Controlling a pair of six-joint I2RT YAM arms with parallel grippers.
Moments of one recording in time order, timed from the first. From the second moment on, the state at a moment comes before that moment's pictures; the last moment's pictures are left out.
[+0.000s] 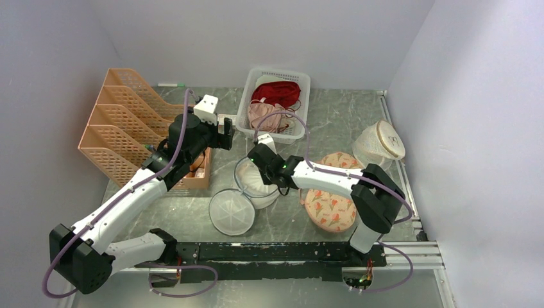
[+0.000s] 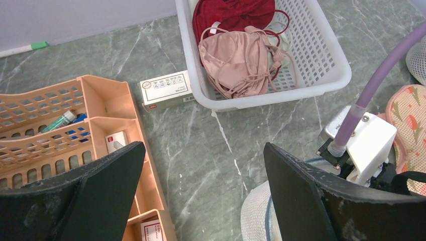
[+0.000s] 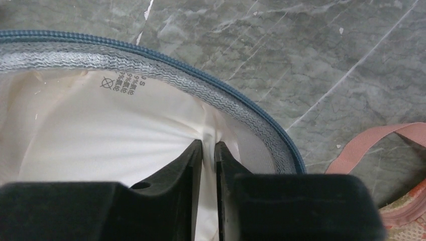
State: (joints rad) left arm -0.56 1.09 0.94 -0.12 -0.20 -0.07; right arm 0.95 1.67 1.08 -0.36 0.38 0.41
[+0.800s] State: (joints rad) left arm -0.56 1.10 0.94 -0.12 -0.20 -0.07; right arm 0.95 1.47 1.06 -0.30 0.16 0.38
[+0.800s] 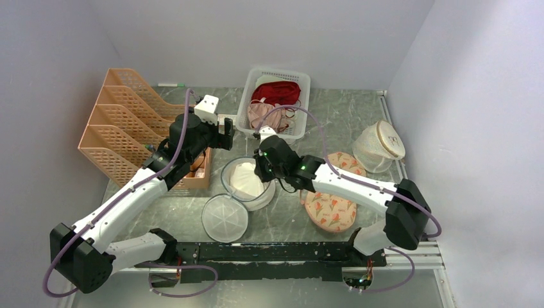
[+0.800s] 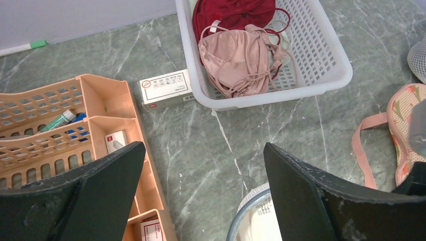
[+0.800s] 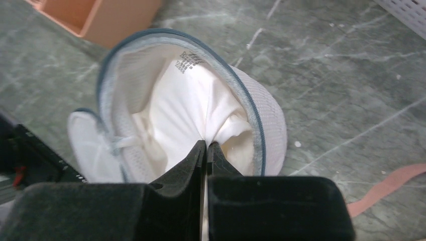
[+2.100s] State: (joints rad) left arm -0.56 1.04 0.94 -0.12 -0.25 -0.07; right arm 0.94 1.19 1.11 -0.20 0.31 0.41
